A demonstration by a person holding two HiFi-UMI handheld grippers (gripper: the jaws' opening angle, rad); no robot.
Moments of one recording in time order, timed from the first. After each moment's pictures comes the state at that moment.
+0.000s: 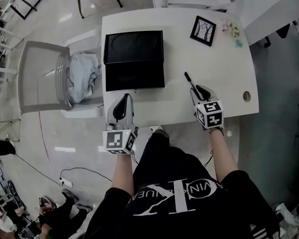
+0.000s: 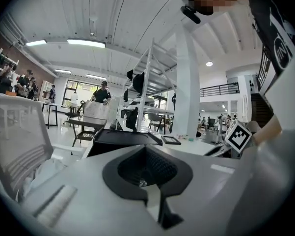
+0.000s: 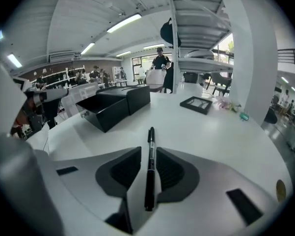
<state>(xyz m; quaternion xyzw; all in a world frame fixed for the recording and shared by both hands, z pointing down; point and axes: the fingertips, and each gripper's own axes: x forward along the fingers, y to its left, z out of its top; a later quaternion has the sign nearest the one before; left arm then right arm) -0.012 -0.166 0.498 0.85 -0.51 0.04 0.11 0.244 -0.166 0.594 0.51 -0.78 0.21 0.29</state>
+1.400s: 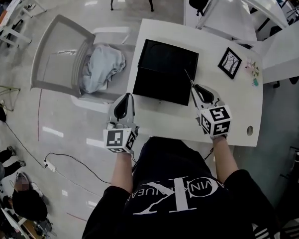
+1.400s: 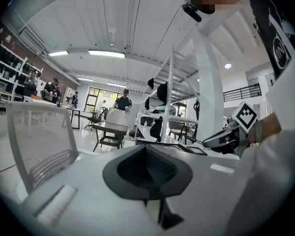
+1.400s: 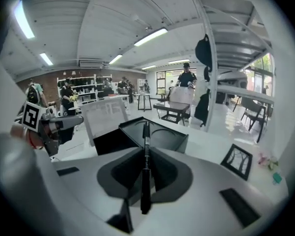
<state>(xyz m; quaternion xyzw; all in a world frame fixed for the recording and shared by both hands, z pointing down) -0.116 -0.187 0.477 0.78 -0.61 0.00 0.11 0.113 -0.246 0.485 0.41 -0.87 0.12 0.25</state>
